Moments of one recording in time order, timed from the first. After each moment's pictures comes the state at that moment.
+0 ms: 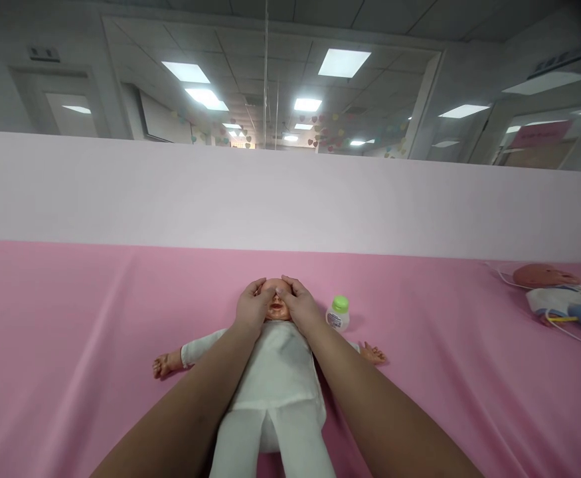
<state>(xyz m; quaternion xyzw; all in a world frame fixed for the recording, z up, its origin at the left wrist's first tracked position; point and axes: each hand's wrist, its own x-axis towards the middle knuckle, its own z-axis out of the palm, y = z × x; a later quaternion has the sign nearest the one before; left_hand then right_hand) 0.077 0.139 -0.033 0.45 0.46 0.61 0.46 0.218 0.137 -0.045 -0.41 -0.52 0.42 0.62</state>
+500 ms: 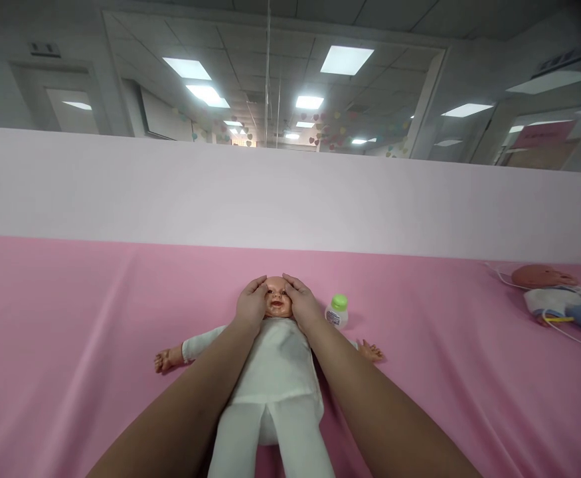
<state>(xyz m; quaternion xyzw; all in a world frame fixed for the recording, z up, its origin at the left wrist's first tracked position) 0.078 0.141 -0.032 0.41 0.46 0.62 0.48 0.218 0.141 -0.045 -0.40 -0.46 0.48 0.63</state>
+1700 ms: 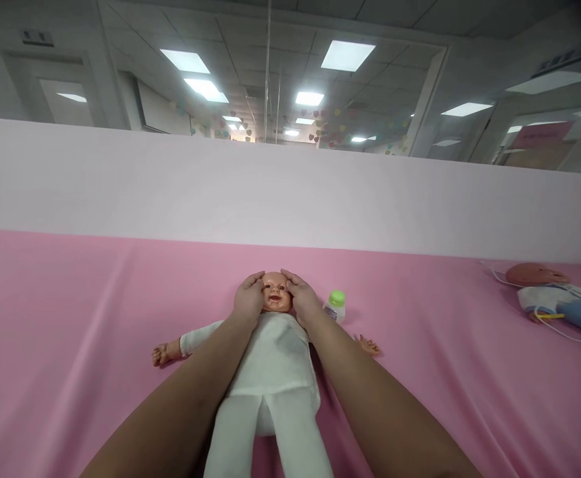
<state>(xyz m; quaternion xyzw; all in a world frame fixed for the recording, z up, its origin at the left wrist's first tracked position) 0.079 0.142 -0.029 0.41 0.47 0.62 0.48 0.222 0.136 -0.038 -0.36 -0.40 0.57 0.62</state>
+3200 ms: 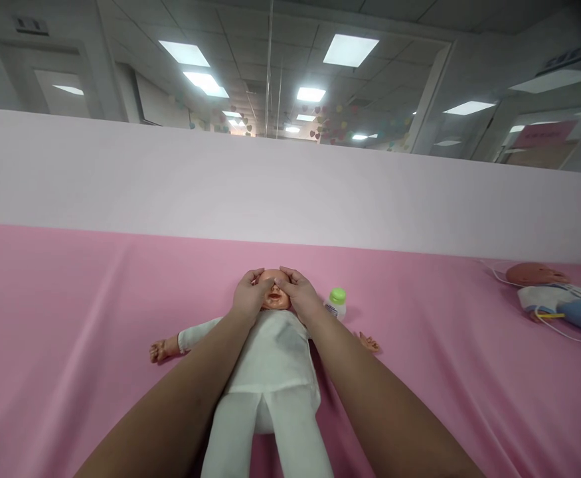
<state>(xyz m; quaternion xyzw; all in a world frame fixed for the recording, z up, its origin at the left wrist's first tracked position) 0.076 0.138 -0.031 0.46 0.46 0.60 0.47 0.223 0.125 -0.027 -0.37 -0.46 0.54 0.60</state>
